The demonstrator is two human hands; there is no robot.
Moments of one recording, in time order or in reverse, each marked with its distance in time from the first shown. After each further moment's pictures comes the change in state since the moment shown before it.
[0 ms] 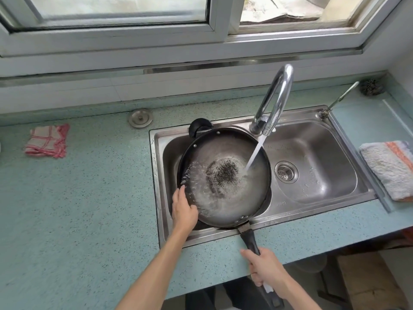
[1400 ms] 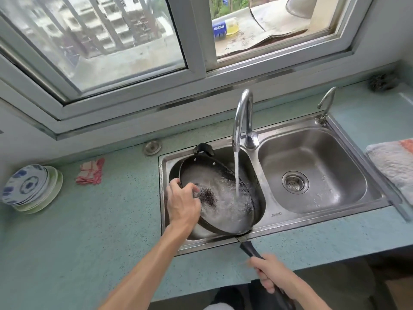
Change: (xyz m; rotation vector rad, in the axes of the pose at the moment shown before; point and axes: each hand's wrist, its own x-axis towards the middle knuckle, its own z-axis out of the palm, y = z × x) left_hand -0.080 0.159 -0.036 0.545 0.376 0.232; right_hand 0.007 0.013 -0.078 -0.018 -0.304 -0.125
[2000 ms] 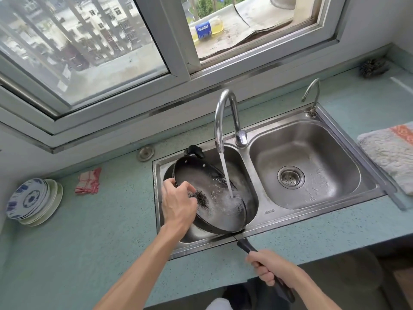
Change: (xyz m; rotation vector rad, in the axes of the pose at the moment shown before) left_hand -0.003 0.032 -0.003 0.049 -0.015 0.004; right_hand 0.007 -0.001 -0.031 0.055 -0.184 0.054
